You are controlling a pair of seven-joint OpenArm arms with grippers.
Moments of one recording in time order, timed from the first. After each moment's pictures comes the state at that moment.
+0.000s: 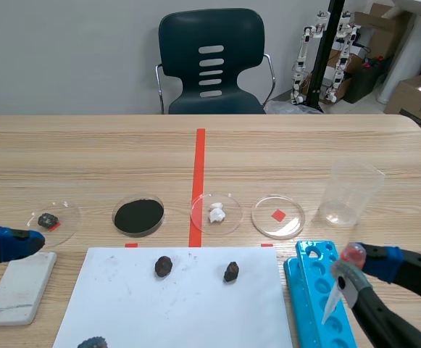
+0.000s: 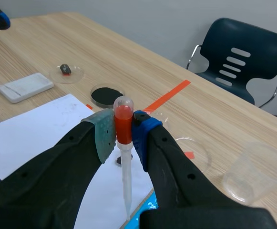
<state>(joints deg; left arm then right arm) 63.4 -19.2 -15.1 125.8 4.0 -40.0 -21.3 -69.1 28.4 5.2 121.2 -6.6 13.6 41.9</state>
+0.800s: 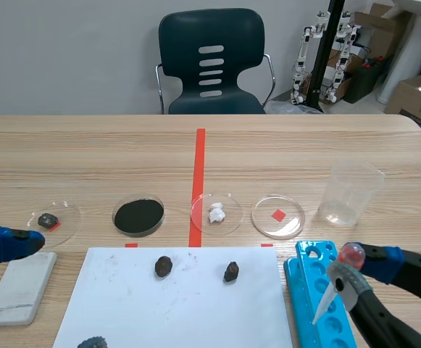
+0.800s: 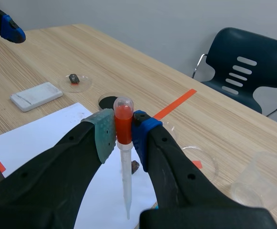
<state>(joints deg) 63.4 -19.2 -15.1 125.8 4.0 -40.0 -21.3 -69.0 28.4 5.2 121.2 -6.6 15.1 43.6</state>
